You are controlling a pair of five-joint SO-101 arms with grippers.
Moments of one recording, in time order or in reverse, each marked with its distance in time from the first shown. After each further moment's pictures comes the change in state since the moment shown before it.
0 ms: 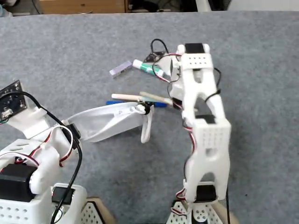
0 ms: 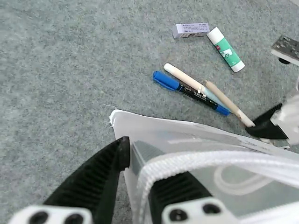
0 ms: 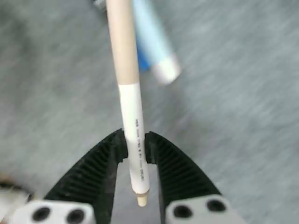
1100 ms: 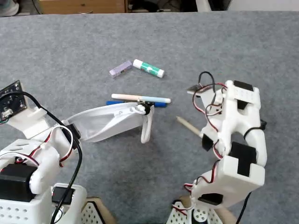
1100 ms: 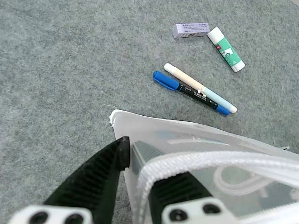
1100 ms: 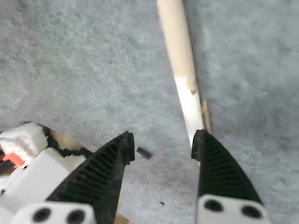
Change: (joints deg) left arm 0.0 -0.1 0.1 0.0 0.0; right arm 19.6 -30.0 52.6 -11.7 -0.7
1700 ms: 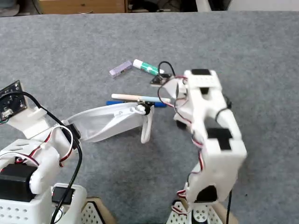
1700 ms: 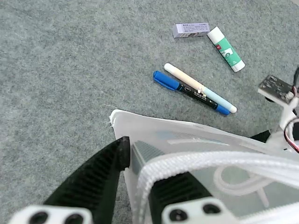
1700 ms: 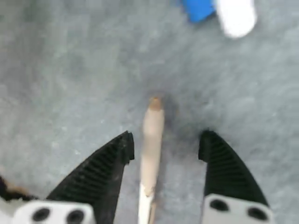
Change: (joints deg) left arm 0.0 0.0 0.0 0.0 0.0; right arm -17.8 17.2 -18.5 -7.3 -1.3
